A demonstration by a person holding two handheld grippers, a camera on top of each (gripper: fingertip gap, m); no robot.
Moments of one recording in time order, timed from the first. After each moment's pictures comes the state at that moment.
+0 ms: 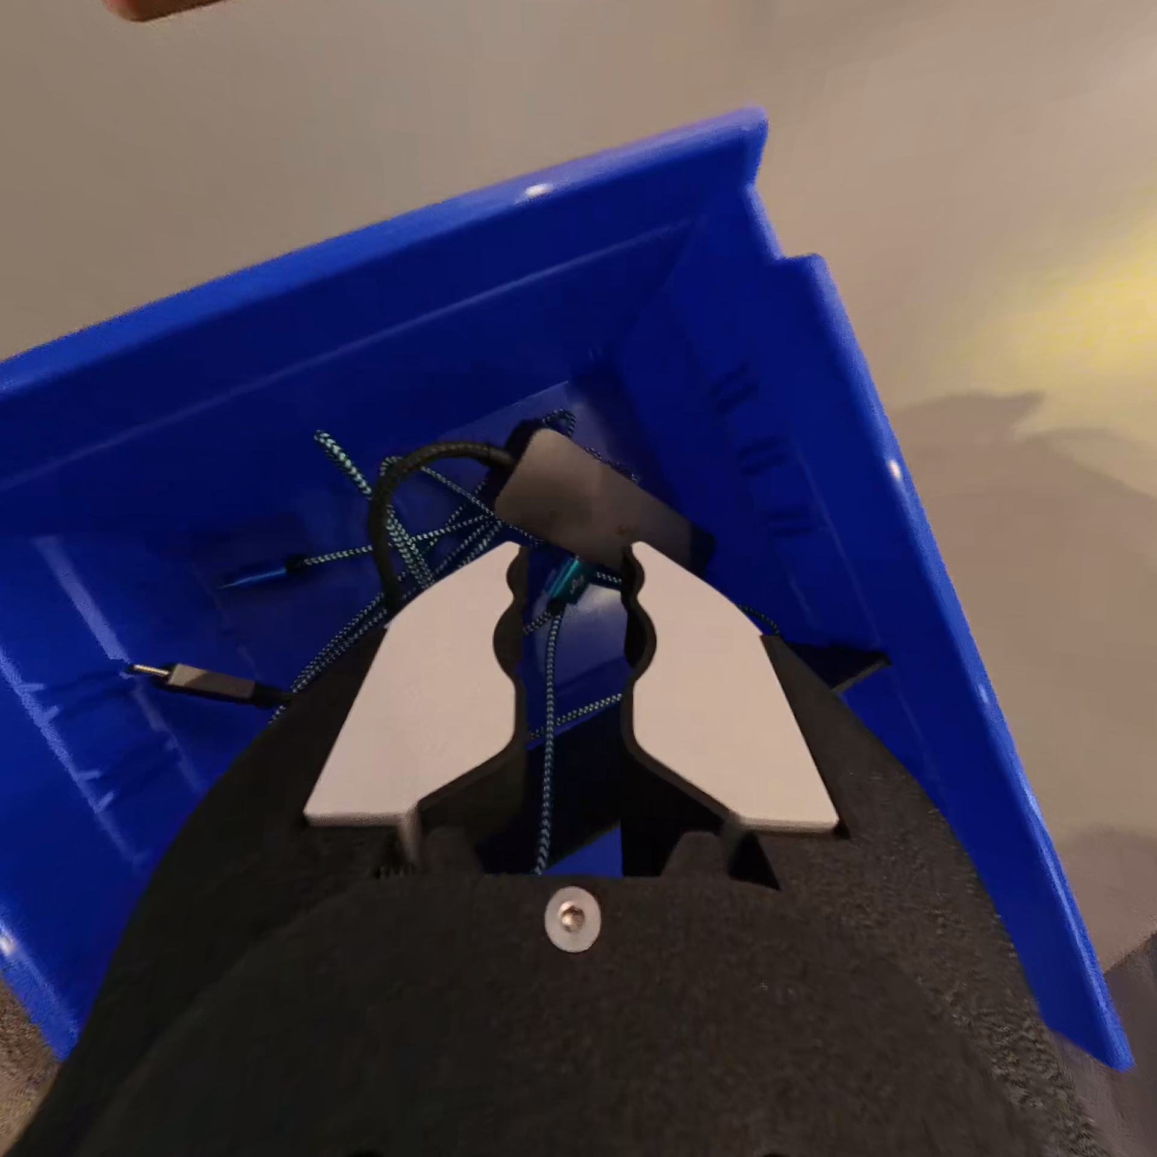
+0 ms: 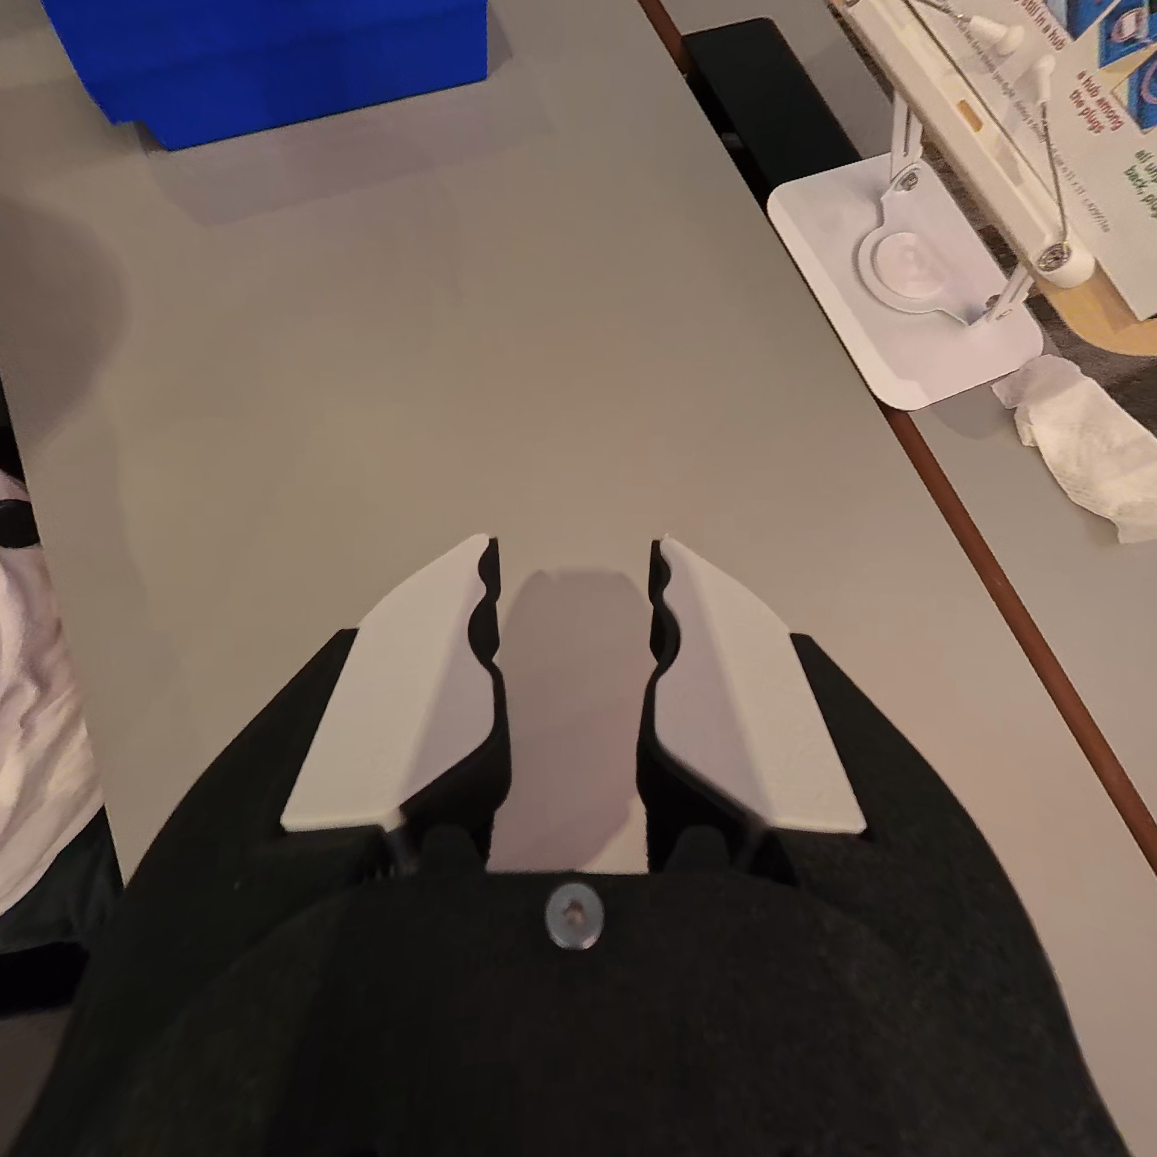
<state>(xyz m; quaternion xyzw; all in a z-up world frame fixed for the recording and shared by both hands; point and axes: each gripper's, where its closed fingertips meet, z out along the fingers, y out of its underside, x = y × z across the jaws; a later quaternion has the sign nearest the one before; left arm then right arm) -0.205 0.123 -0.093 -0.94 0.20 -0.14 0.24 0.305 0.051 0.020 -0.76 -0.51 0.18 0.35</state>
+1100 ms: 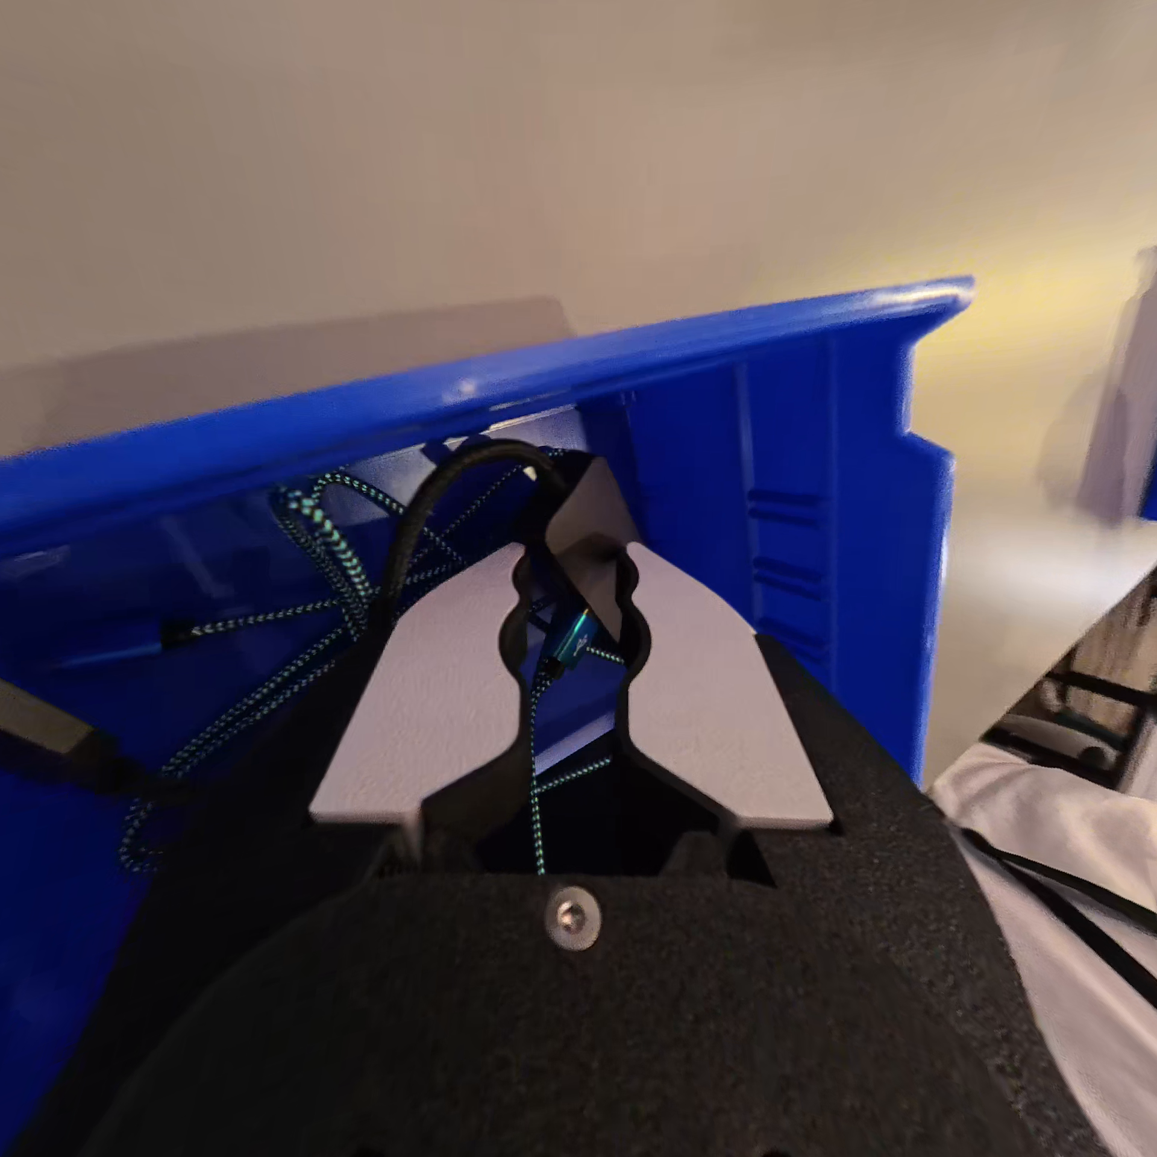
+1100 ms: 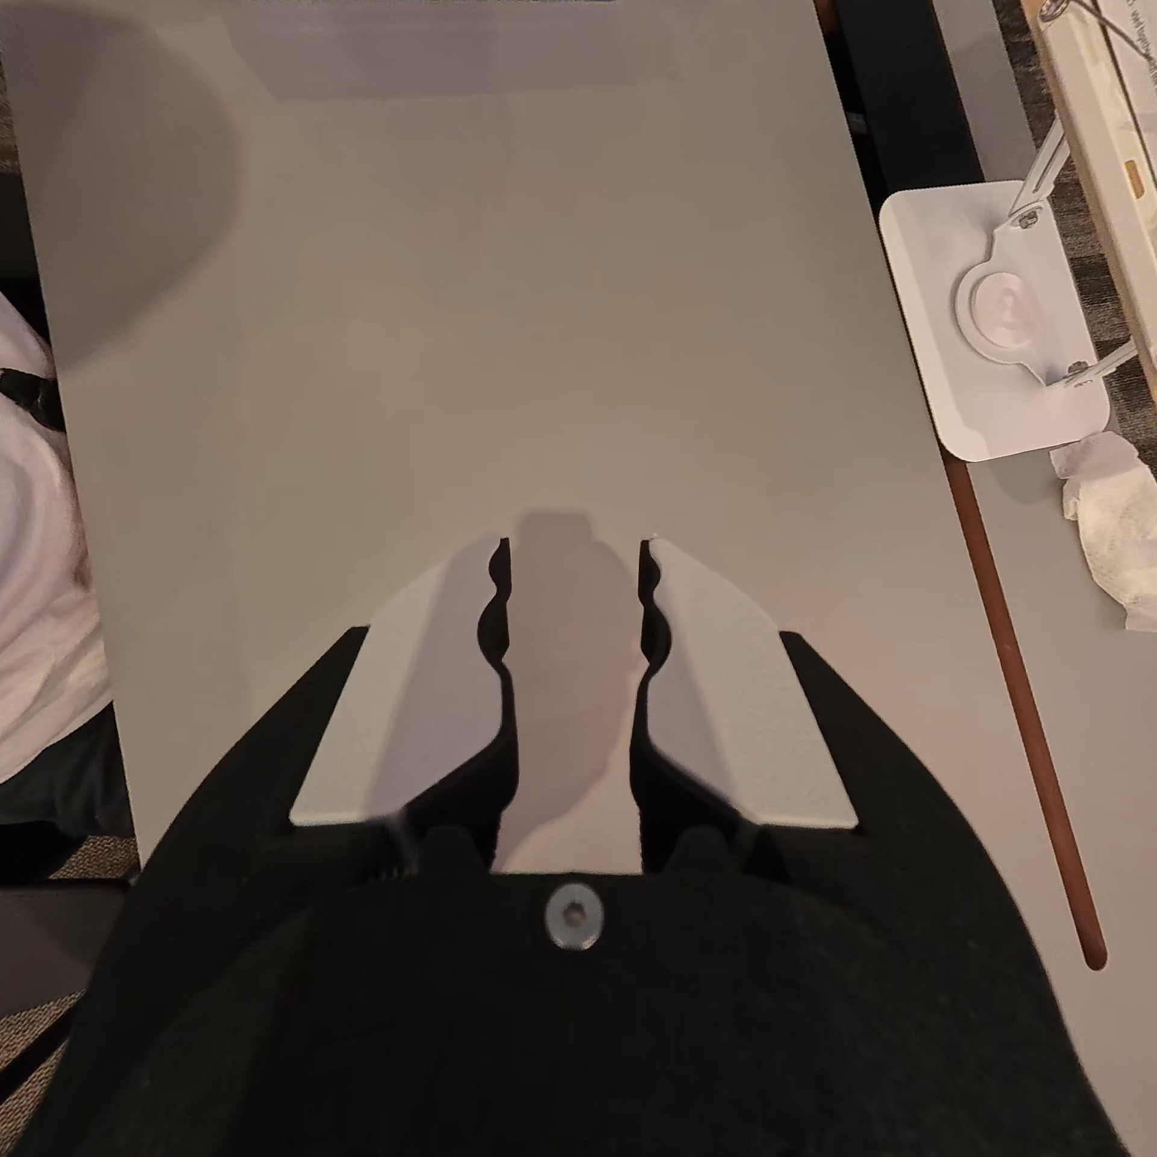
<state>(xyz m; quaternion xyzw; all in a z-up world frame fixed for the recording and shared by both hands) -0.187 0.147 -0.122 -0.95 0.09 -0.27 0.10 0.284 0.021 0.014 -0.72 -0.60 0.15 0.31</state>
